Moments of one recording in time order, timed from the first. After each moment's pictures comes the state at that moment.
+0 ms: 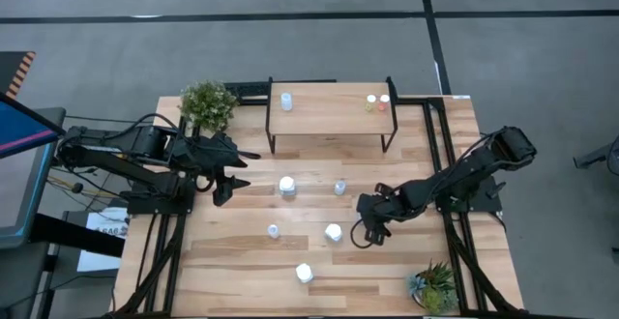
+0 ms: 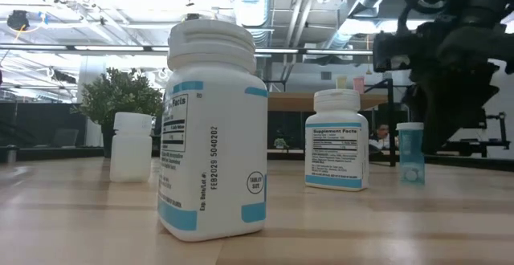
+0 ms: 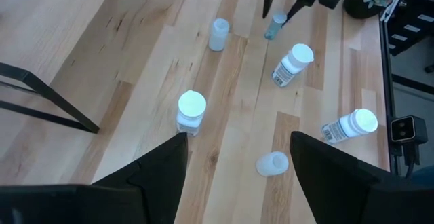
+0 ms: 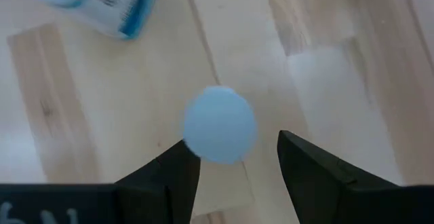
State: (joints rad) left arm -0.15 1.01 1.19 -0.97 -0.14 -0.41; right arm 0.36 1.50 0.76 -0.44 0.14 0.65
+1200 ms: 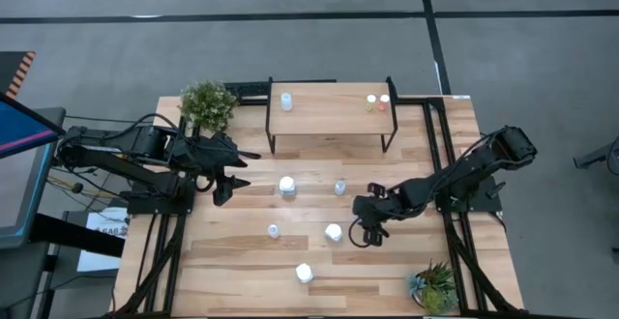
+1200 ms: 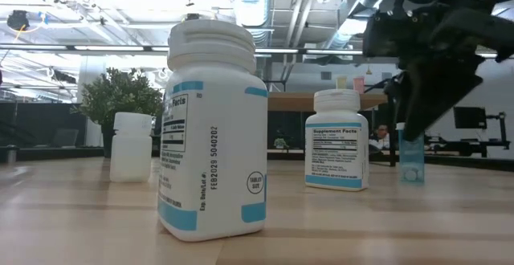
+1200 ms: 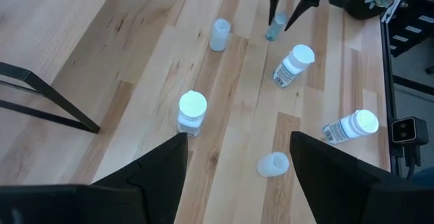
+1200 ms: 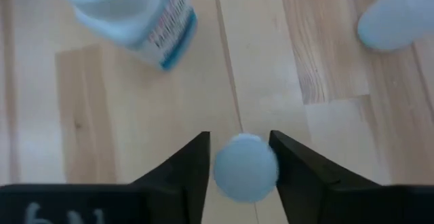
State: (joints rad) left arm -0.15 1.01 1.19 -0.97 -0.15 -0.41; right arm 0.35 1.49 0.78 -0.36 0.13 0.52
